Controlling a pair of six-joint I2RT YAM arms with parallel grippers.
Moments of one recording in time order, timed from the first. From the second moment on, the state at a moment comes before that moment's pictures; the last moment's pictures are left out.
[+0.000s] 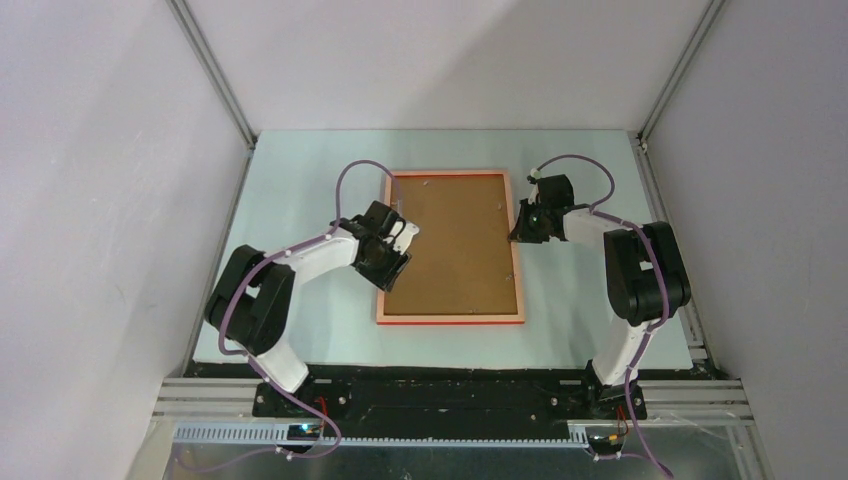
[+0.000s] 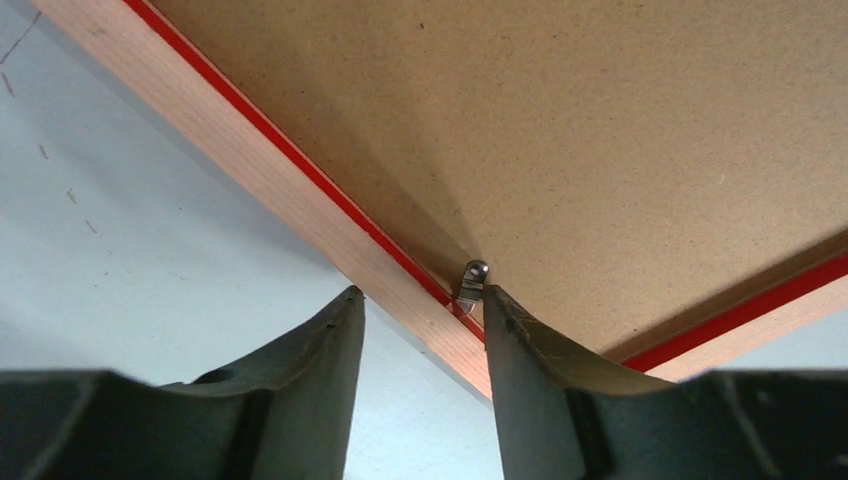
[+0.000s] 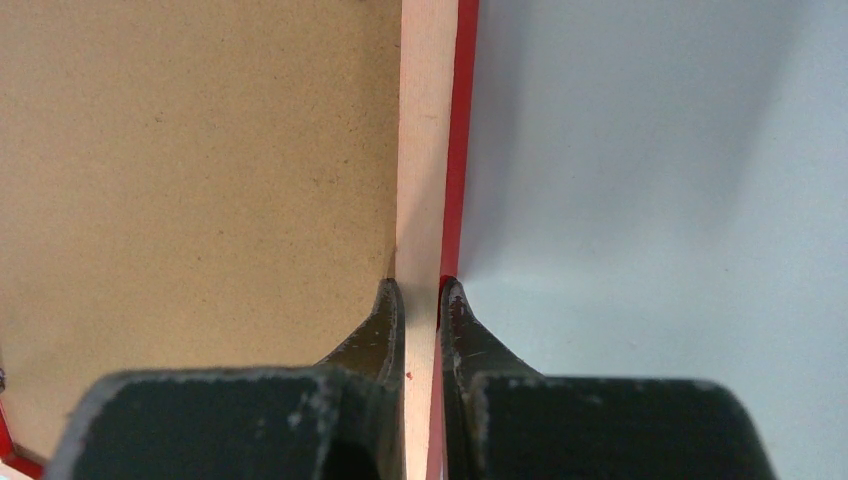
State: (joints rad) left arm -0.52 1.65 0.99 -0.58 0.07 0.14; right arm 0.22 1.81 1.06 -0.16 -0.22 0.31
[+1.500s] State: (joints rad) left arm -0.32 1.78 1.26 -0.56 0.14 0.08; right arm 0.22 1.82 1.06 -0.14 -0.28 0.25
